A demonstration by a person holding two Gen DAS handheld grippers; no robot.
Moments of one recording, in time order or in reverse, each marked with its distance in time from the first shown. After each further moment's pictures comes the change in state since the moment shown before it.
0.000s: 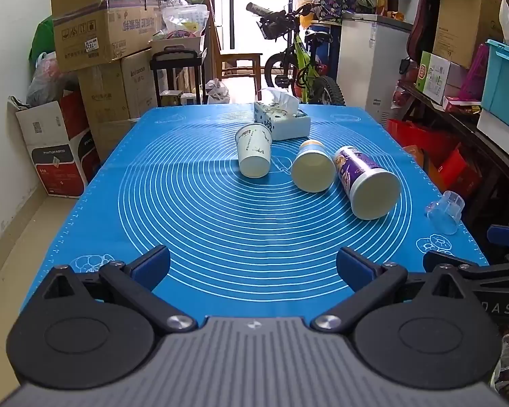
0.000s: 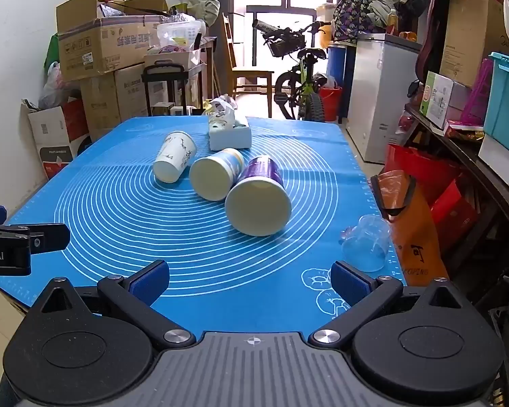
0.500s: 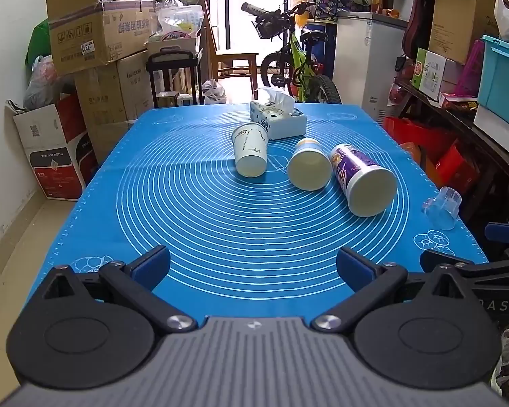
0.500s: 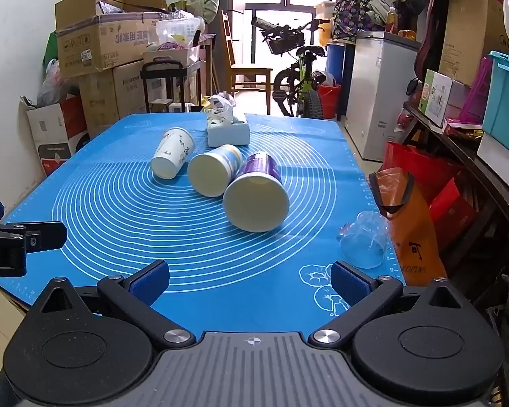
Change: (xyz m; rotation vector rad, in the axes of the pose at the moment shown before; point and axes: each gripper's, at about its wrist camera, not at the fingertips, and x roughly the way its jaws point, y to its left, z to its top) left arm -0.001 -0.004 -0.002 0.018 -0.006 -0.003; right arm 0.003 -0.004 -0.005 0.005 0.010 0.001
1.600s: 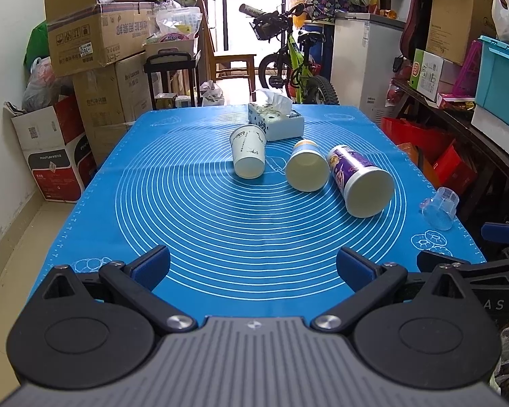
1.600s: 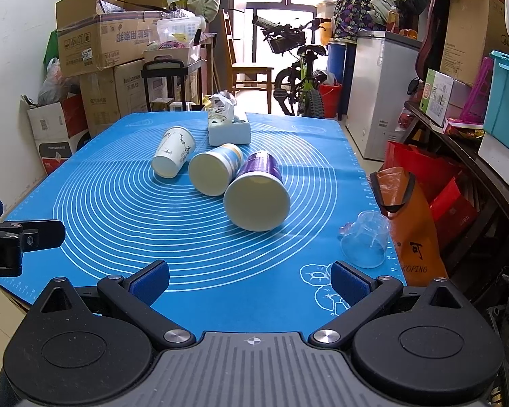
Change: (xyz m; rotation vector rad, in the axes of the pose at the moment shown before) left arm -0.004 0.003 0.003 0.001 0.000 -0.009; right arm 0.001 0.005 0.002 -0.006 0.004 -0.002
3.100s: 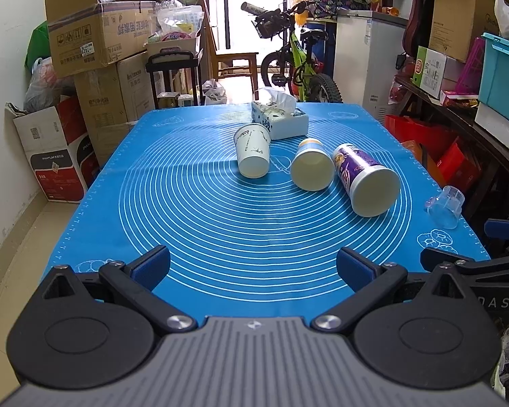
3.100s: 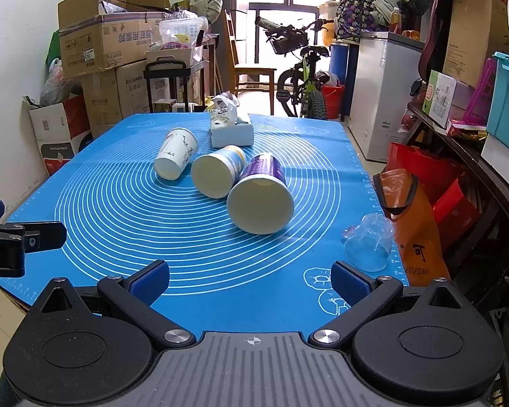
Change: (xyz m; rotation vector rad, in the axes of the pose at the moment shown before) left arm 0.004 0.001 0.000 0.007 0.004 0.014; right arm 0.000 0.000 0.003 -0.007 -0.002 0.010
